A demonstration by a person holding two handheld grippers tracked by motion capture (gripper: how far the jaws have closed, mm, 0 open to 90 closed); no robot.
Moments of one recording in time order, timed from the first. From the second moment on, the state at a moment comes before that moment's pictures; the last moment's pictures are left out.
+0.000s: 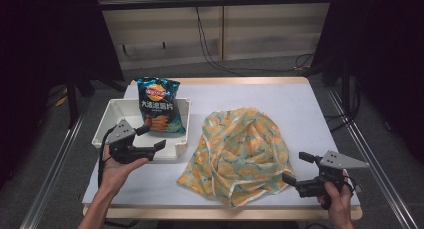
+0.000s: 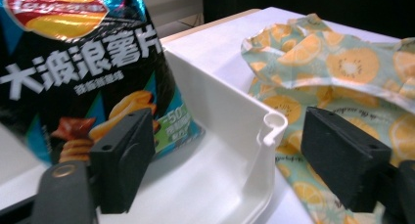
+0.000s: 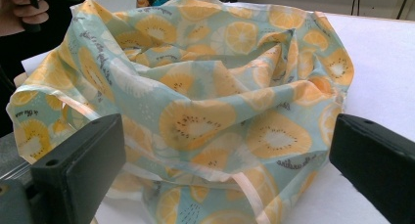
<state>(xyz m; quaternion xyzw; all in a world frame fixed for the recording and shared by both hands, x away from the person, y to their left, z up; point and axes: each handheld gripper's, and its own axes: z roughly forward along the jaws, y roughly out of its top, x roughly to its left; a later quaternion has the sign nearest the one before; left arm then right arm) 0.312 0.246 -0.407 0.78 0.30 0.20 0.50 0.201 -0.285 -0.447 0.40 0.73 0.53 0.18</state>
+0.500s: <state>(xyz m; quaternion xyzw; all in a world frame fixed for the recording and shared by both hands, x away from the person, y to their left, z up) 0.268 0.257 -0.428 0.77 0.33 0.20 0.50 0.201 -0.285 -0.449 0.40 0.73 0.53 0.17</state>
